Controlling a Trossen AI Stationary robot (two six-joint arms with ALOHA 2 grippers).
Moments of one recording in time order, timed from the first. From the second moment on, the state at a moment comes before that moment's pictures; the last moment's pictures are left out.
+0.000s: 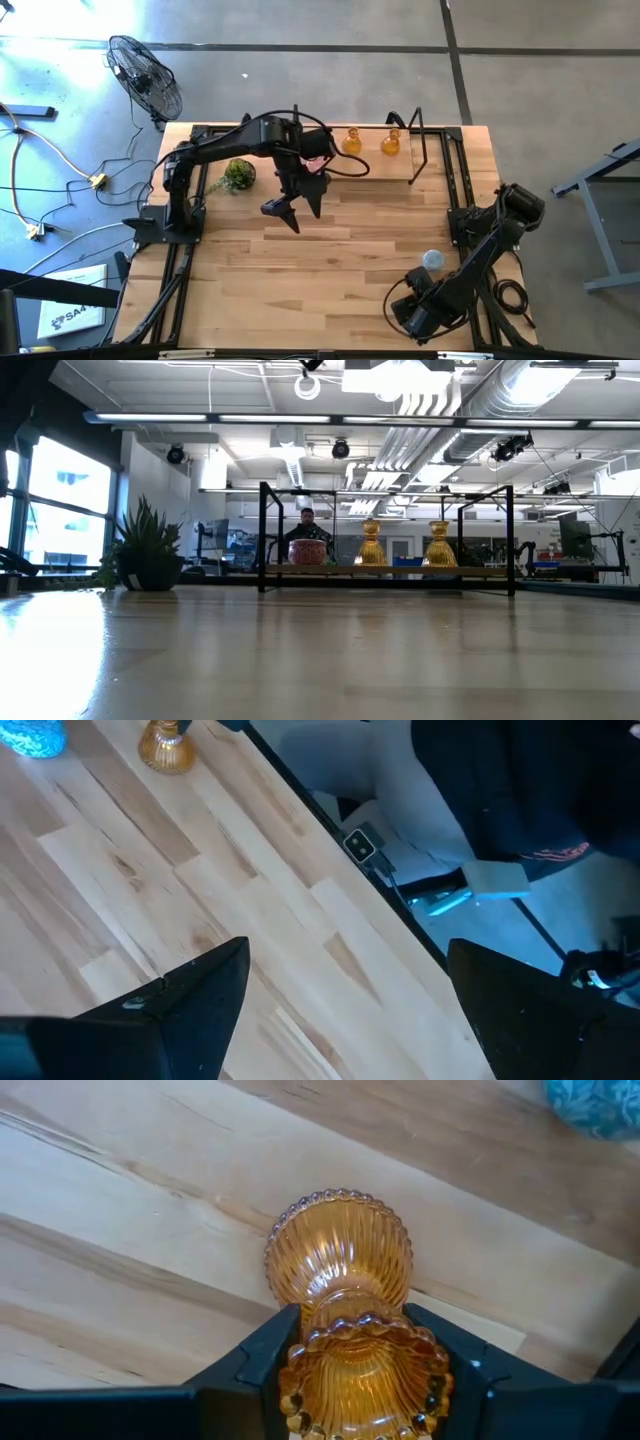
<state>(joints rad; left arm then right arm) 0.14 1.90 2.18 -1.49 0.81 0.62 0.88 1.74 1.20 -1.02 0.01 2.06</state>
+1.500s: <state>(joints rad) 0.17 1.66 2.17 -1.55 0.70 0.71 -0.37 1.58 1.57 -1.39 0.27 0.54</state>
